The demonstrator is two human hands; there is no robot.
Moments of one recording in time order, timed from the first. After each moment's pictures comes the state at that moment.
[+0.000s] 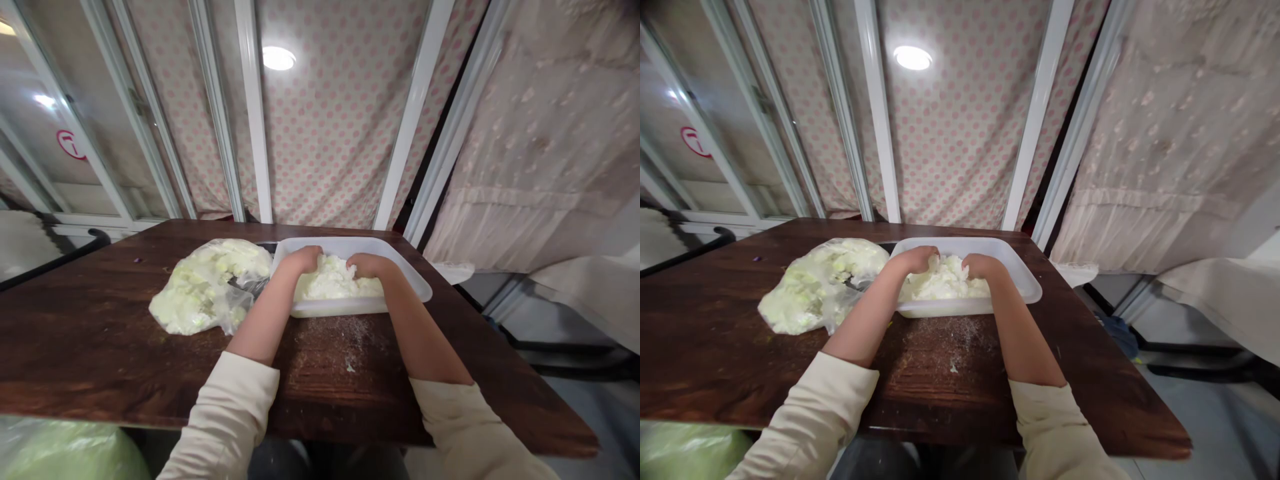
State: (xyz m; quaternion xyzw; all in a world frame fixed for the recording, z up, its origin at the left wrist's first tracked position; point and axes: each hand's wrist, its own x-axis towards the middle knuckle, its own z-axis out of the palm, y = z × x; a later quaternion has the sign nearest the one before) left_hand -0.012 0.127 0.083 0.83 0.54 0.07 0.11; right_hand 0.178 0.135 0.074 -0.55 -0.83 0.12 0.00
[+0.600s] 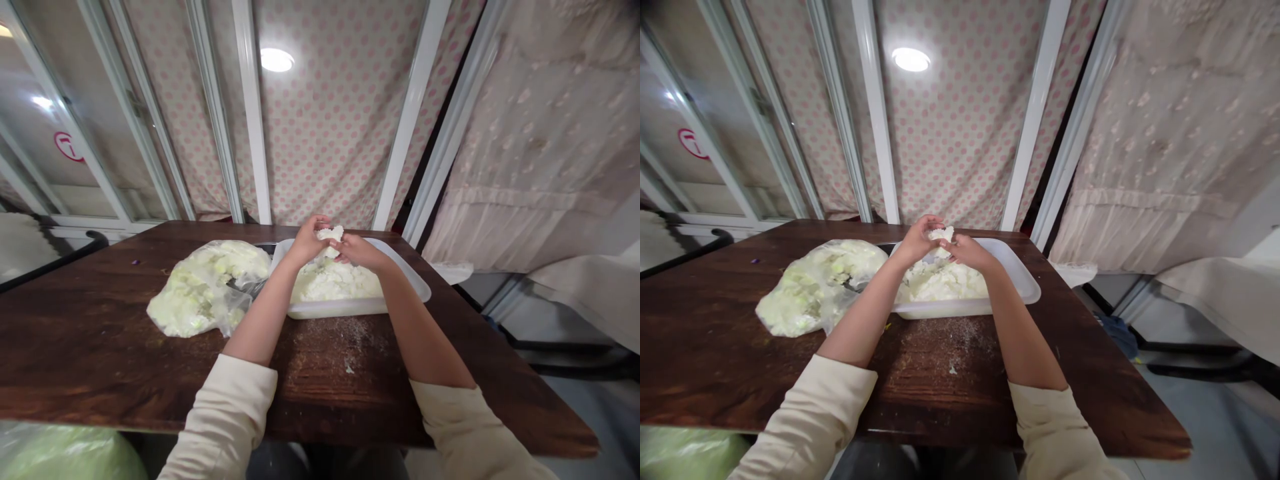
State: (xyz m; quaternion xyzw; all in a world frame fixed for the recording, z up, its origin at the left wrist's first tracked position) left_hand 0.003 0.131 0.094 0.71 0.36 0.53 0.28; right_hand 0.158 0.121 0.092 -0.46 -0.74 0.36 0.32
